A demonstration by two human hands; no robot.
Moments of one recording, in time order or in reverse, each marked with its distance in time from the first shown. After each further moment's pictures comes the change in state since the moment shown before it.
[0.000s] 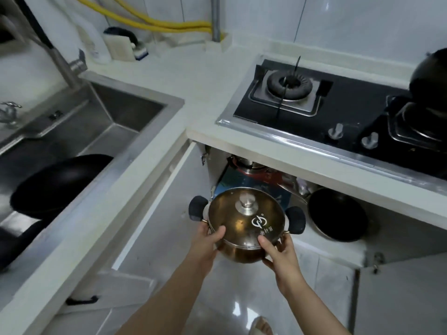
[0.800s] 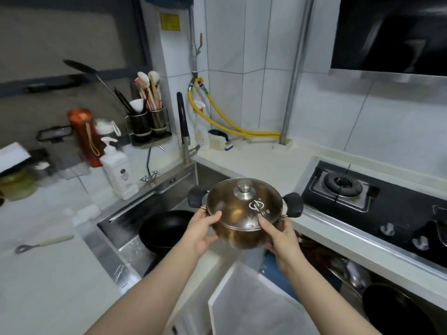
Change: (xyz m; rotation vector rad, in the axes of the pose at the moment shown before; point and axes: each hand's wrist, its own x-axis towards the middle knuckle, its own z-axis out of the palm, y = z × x) left_hand -0.159 0.252 -0.112 -0.150 0.079 0.352; right_hand -0.135 -0.168 0.245 0.016 -0.327 -0.232
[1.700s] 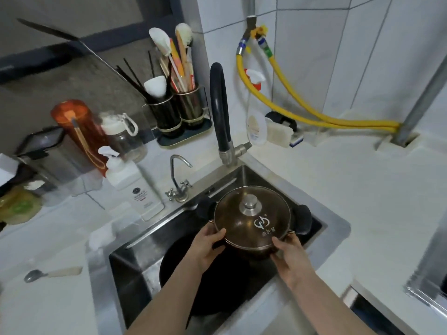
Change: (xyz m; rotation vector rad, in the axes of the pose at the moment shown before) left_hand 0.287 0.038 -0.121 -0.023 0.265 -0.112; right_hand 0.309 0.091 0.137 0.218 -0.042 0.504
